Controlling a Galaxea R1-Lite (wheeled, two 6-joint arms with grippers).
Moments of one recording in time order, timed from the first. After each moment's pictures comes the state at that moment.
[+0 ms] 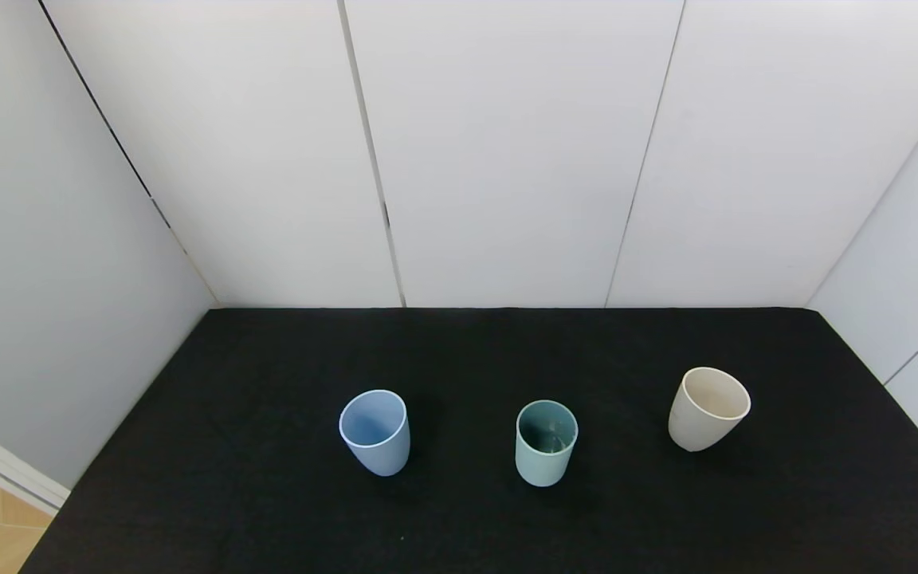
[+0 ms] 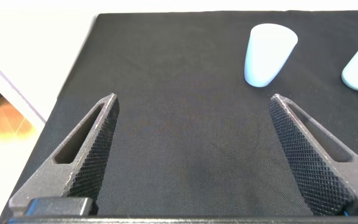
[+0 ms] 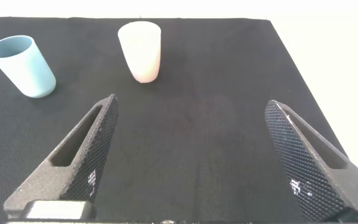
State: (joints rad) left arm 0.00 0.00 0.00 -0.01 0.01 -0.01; right arm 0.00 0.00 0.00 -0.01 -0.01 0.04
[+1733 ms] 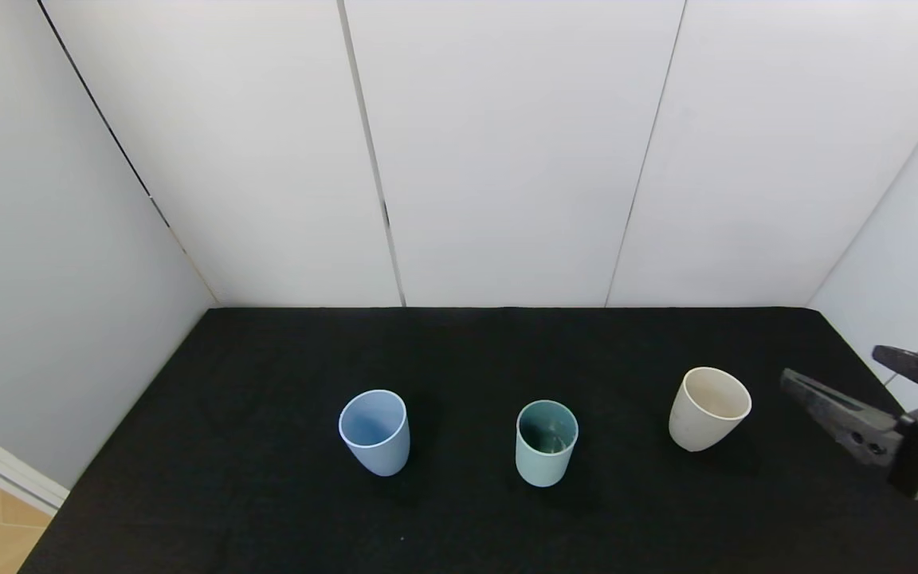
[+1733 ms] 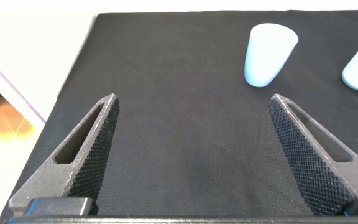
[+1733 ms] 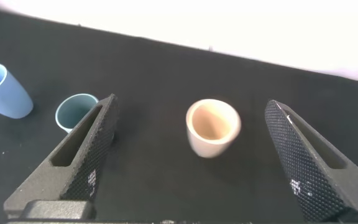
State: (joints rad) left arm 0.00 0.00 0.00 -0.01 0.01 -0.01; right arm 0.37 1.12 -0.42 -0.58 -0.09 0.00
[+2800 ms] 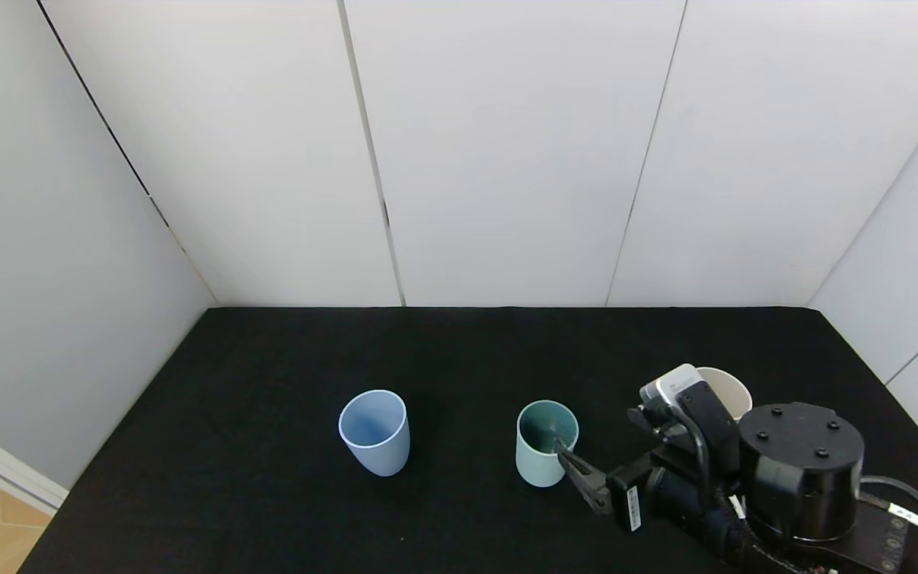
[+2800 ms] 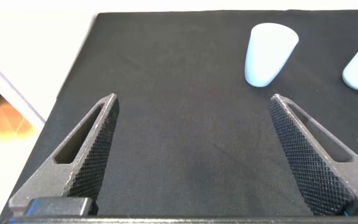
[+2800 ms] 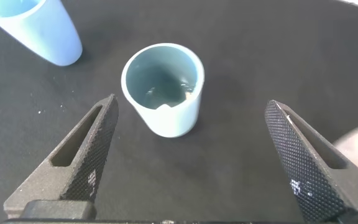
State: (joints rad) left arm 0.00 0.00 0.00 -0.01 0.01 -0.01; right arm 0.71 1.82 -0.43 -1.09 -0.19 0.05
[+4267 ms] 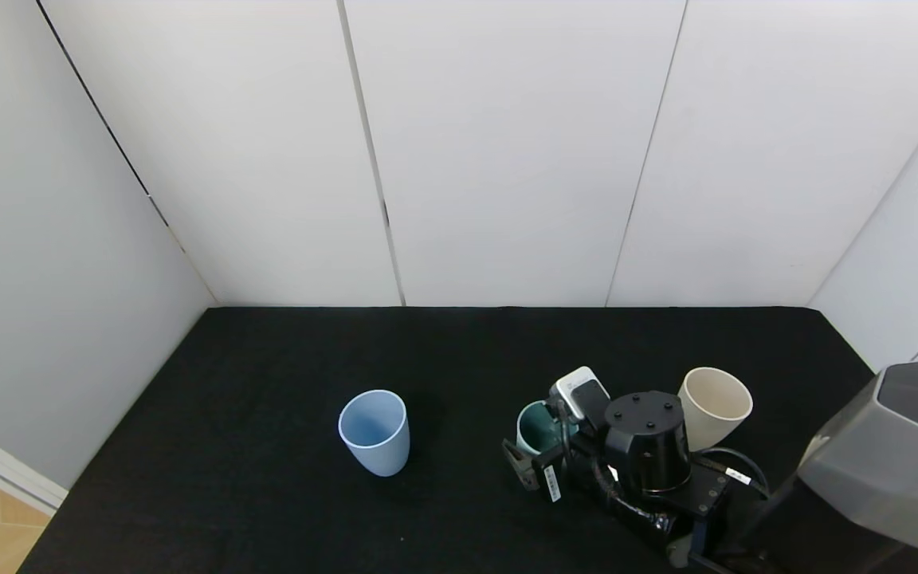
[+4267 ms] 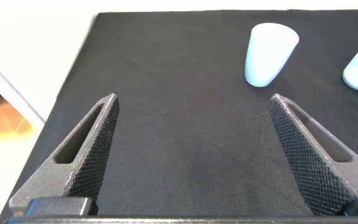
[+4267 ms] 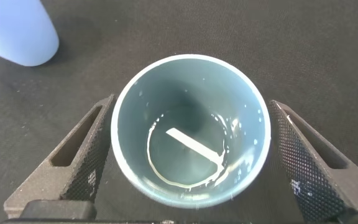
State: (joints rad) left arm 0.00 0.00 0.00 -0.01 0.01 -0.01; right arm 0.71 2.15 -0.71 -1.09 -0.19 0.00
